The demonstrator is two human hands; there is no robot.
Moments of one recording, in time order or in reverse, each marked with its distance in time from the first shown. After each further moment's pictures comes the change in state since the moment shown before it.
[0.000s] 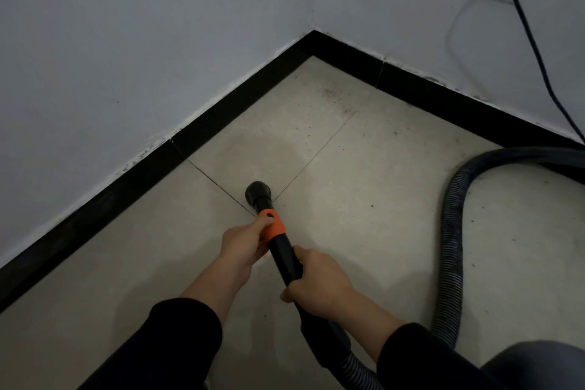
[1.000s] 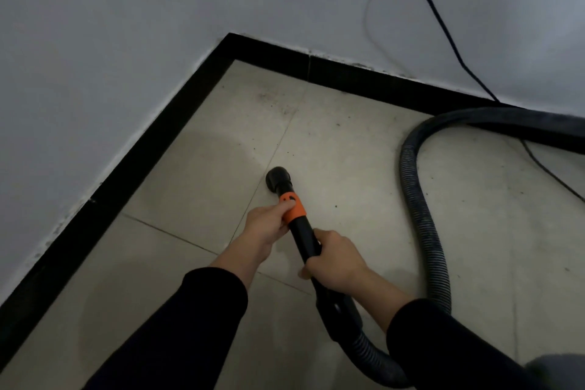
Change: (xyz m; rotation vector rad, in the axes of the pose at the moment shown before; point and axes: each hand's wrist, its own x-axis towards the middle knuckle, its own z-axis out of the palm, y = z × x) left_hand 0.044 0.038 0.115 0.249 -0.348 -0.036; right_hand 0.034 0.034 -0.060 0.236 0.218 0.308
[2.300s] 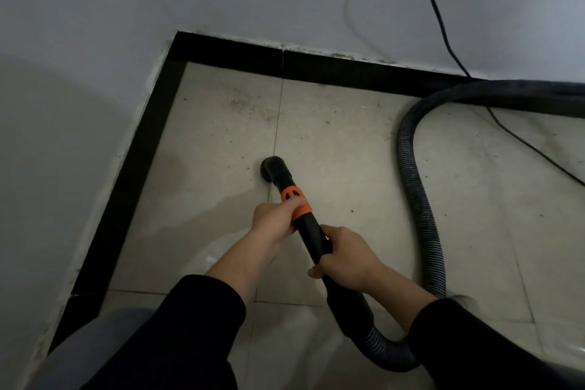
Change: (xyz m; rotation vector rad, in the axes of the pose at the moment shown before) left_hand 0.069 0.083 -0.030 0.263 -0.199 -0.100; right_hand 0.054 -0.087 0.010 0.097 0.118 0.218
